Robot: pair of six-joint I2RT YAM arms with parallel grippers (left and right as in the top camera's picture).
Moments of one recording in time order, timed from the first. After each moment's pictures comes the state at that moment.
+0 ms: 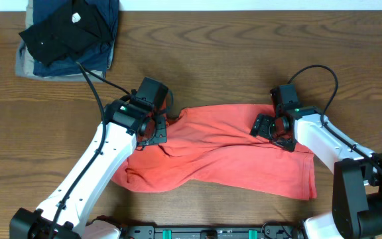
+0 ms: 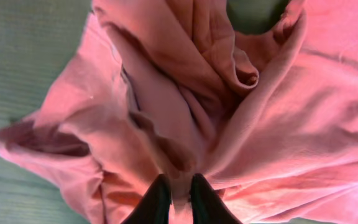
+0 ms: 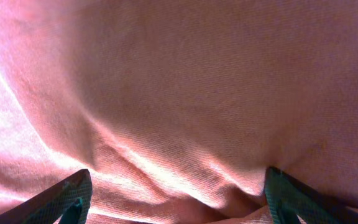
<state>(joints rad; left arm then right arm) -0.41 1.42 1.10 -1.06 -0.09 -0.49 0.20 1.67 0.86 -0.58 -0.07 0.63</state>
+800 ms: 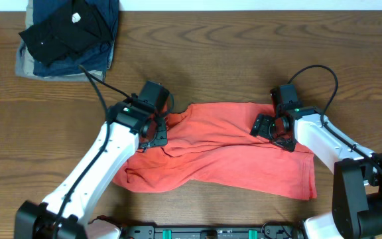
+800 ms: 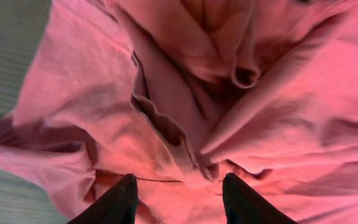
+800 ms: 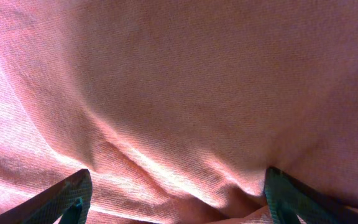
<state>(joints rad) -0.41 1.46 1.05 -1.01 -0.09 -0.53 0.20 1.67 0.86 -0.58 -0.07 0.63</state>
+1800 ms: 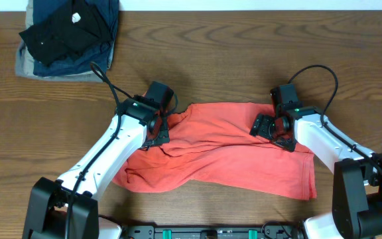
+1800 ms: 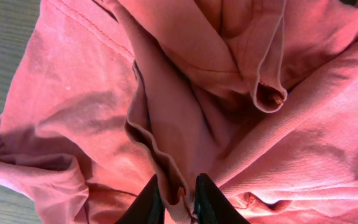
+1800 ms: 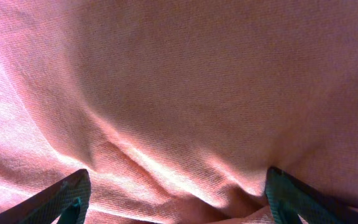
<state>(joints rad) -0.41 1.55 1.04 -0.96 -0.12 -0.56 0.20 1.67 0.86 -0.58 -0.07 0.63</state>
